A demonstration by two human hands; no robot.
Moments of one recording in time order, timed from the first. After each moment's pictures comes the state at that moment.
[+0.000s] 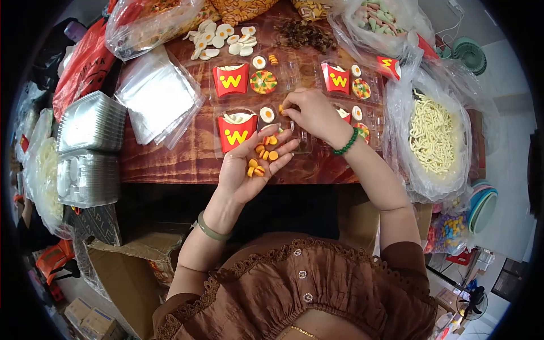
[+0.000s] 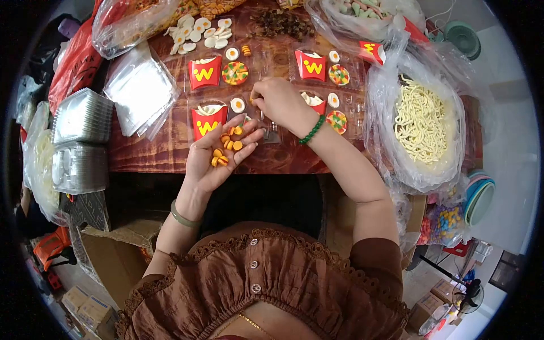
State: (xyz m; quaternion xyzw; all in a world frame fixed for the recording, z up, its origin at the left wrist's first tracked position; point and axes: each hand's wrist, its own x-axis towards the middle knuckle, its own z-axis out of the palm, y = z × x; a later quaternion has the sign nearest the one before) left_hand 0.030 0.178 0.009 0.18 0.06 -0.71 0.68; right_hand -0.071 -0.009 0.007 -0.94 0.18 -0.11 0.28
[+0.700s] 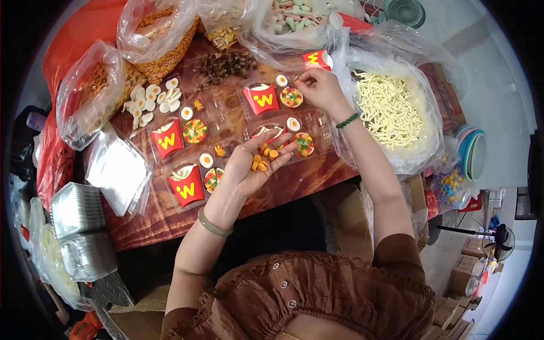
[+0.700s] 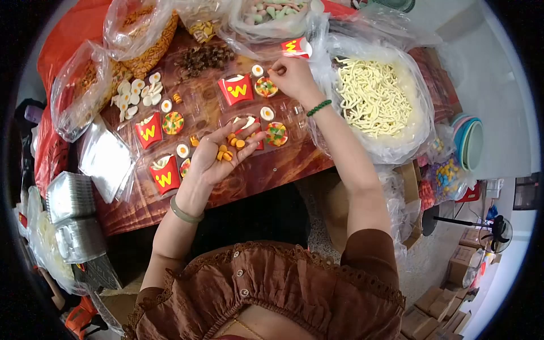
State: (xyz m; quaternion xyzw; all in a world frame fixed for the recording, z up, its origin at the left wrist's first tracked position) left_hand -0.027 0.060 0.018 0.21 0.02 -0.81 0.55; right_hand -0.196 -0.136 0.012 -0.83 0.42 -0.31 0.21
